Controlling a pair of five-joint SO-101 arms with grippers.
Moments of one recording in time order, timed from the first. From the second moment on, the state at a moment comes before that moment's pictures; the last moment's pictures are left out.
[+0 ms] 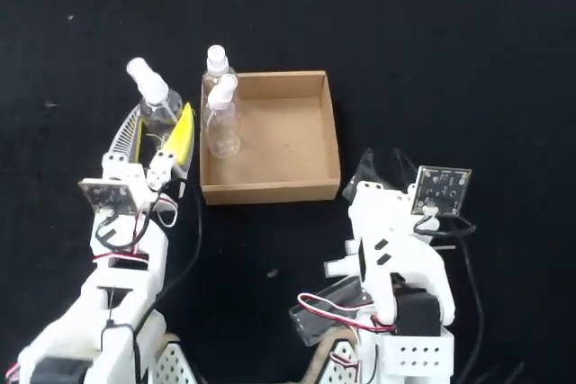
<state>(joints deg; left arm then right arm) -2.5 -35.2 94.5 -62.3 3.3 1.3 -103.1 90.2 42.2 -7.3</state>
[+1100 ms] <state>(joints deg) 9.1 -84.8 96.5 -10.5 10.2 1.3 -103.1 90.2 42.2 -7.3</state>
